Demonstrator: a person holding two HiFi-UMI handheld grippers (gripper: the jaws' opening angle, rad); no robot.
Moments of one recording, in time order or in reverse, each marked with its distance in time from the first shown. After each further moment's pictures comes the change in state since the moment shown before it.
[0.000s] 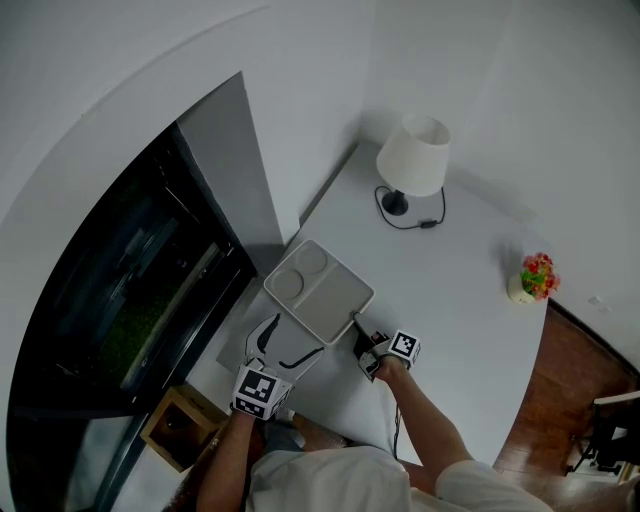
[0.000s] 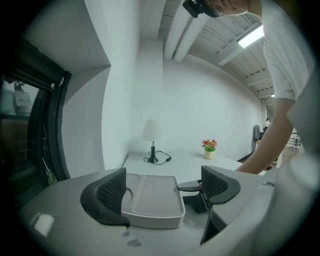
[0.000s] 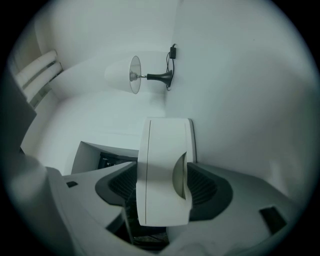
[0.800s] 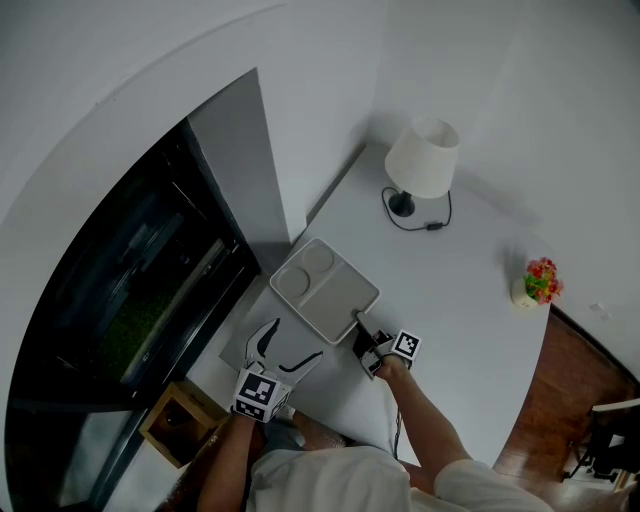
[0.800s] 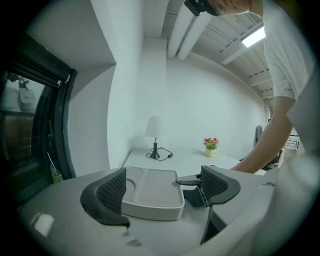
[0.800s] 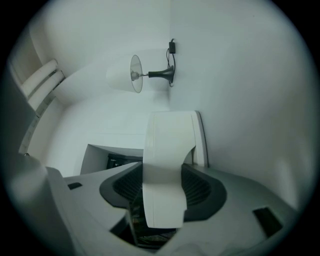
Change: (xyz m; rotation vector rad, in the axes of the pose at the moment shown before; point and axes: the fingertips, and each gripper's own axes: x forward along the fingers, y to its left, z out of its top) left arm -0.015 0.003 -0.018 -0.026 0.024 0.023; right arm 0.009 0.015 -0.009 0.076 0.006 0.076
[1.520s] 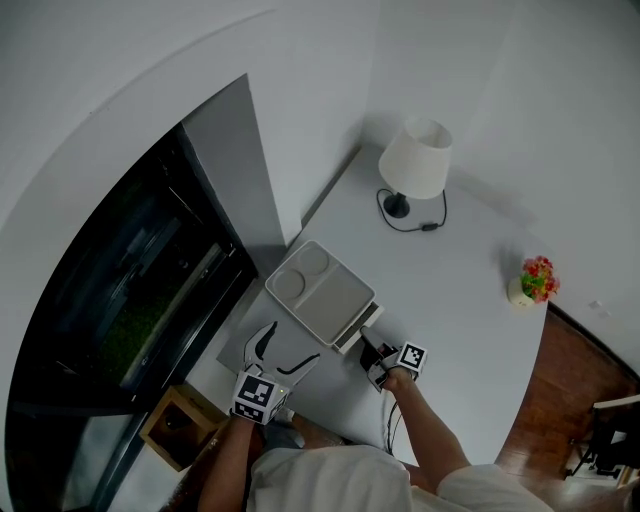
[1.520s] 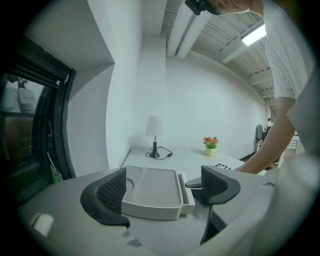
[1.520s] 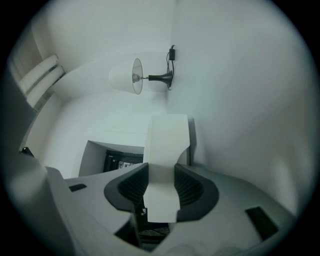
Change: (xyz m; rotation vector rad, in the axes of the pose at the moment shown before) left arm 0.003 -0.005 0.000 0.000 0.012 -0.002; right arm -0.043 -0.006 -0.003 -0.032 0.014 -0.047
